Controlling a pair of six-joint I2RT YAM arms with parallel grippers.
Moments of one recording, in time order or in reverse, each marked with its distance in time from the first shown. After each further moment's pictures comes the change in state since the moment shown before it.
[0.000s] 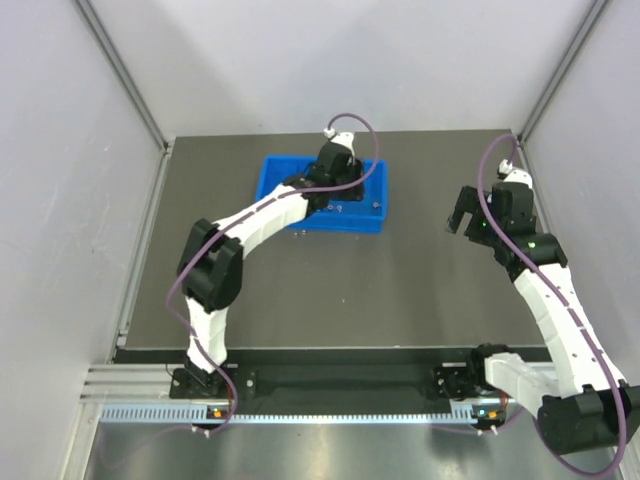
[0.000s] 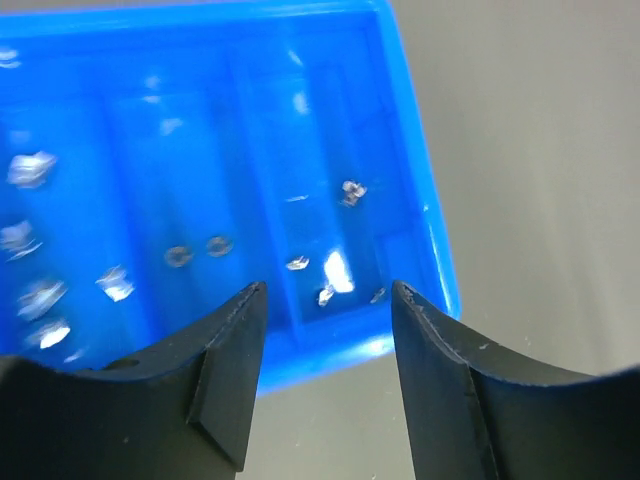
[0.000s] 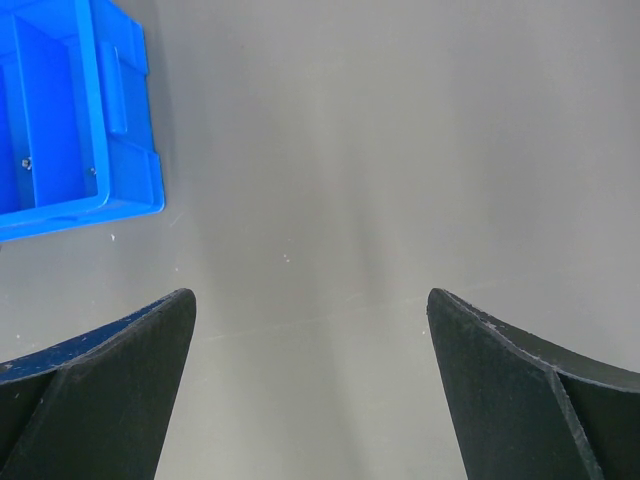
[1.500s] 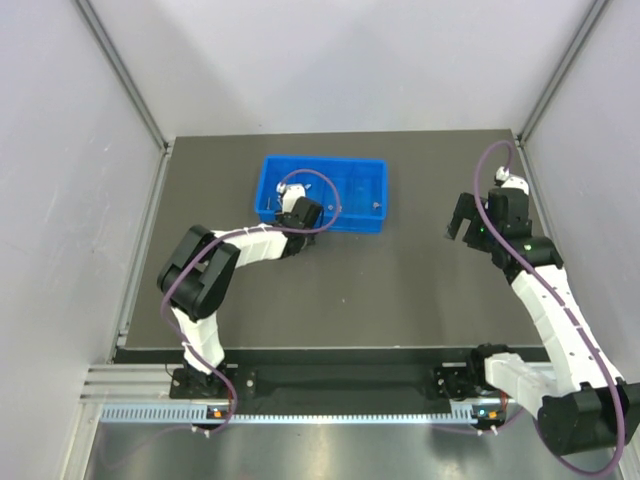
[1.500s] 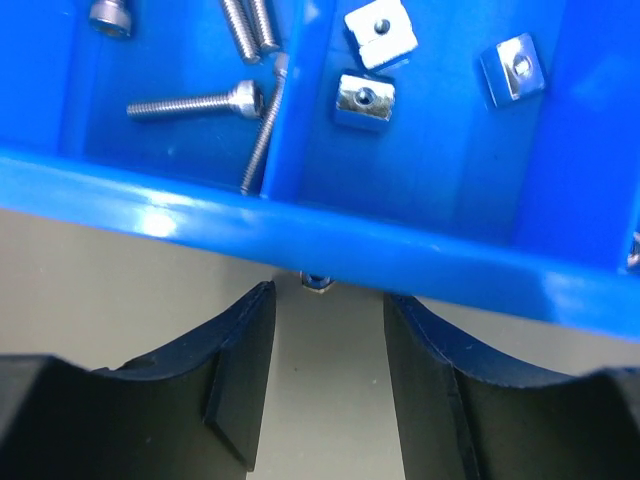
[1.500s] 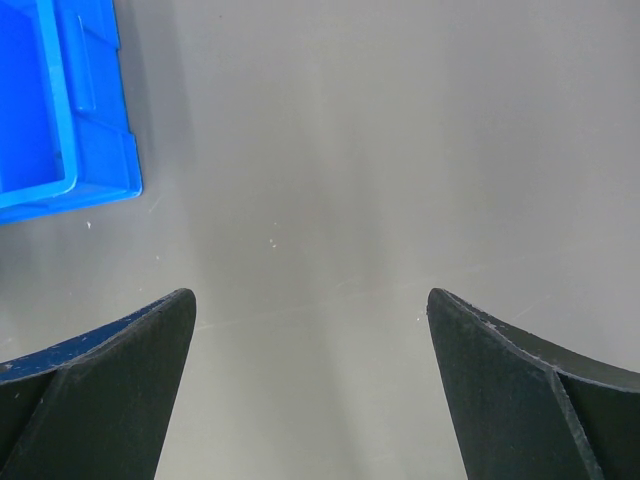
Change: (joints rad) left arm 0.064 -0.143 -0.606 0.159 -0.404 -0.133; right arm -0.002 -0.004 -0.052 0.004 0.004 0.007
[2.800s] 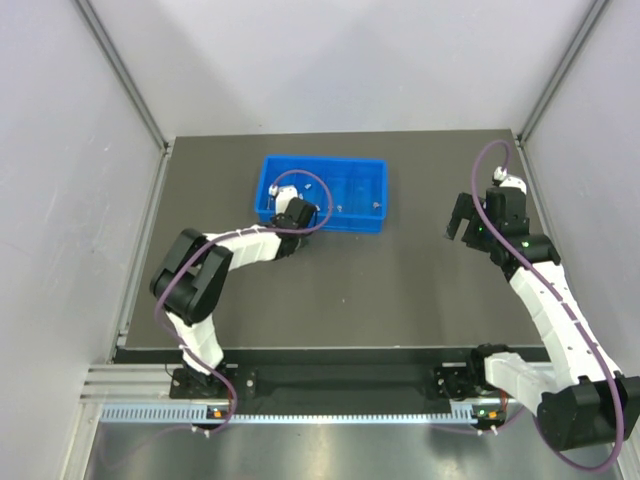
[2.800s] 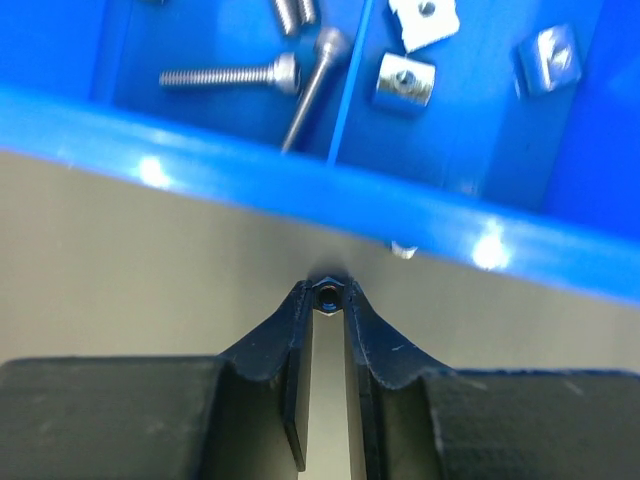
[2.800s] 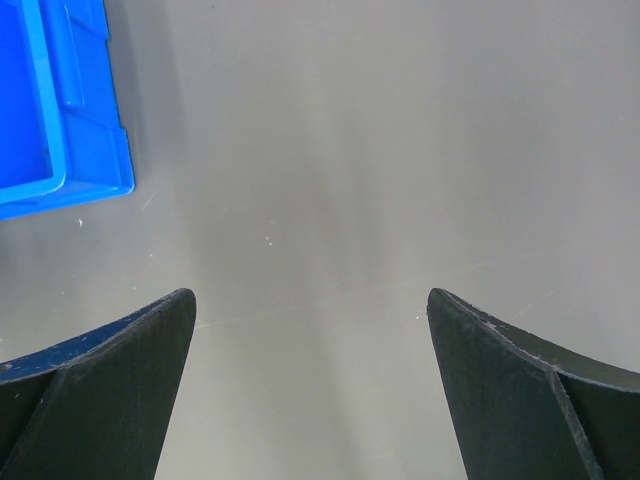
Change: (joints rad) left arm 0.026 -0.037 -0.037 0.000 0.034 -0.051; right arm 0.000 0.024 0.001 0.000 0.001 0.001
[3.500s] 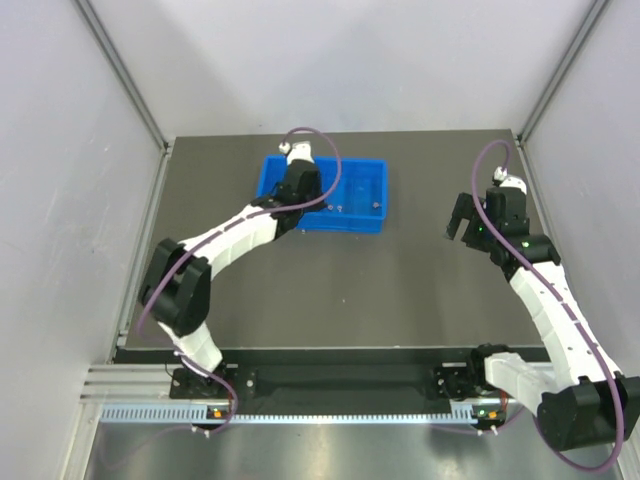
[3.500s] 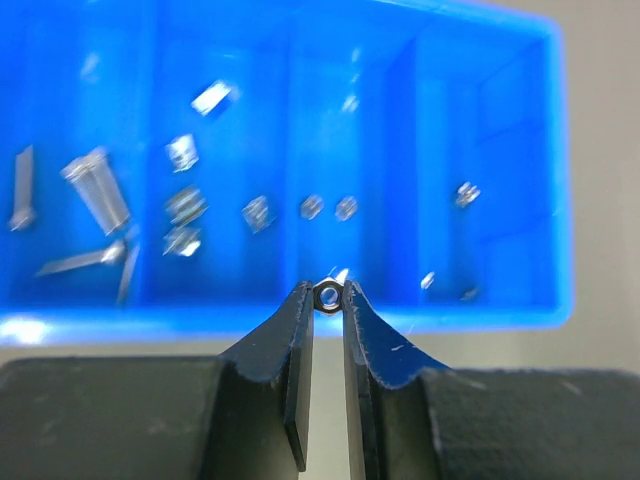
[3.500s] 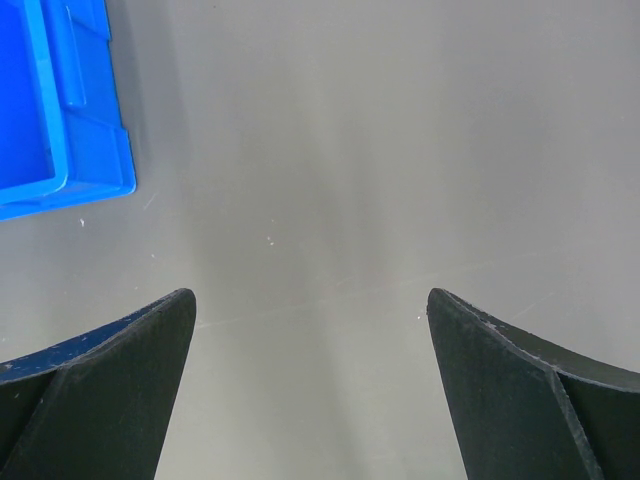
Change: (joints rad) left arm -0.019 -0.128 0.227 -0.032 0.188 0.078; right arm 0.000 0.000 0.000 0.000 -0.002 0.003
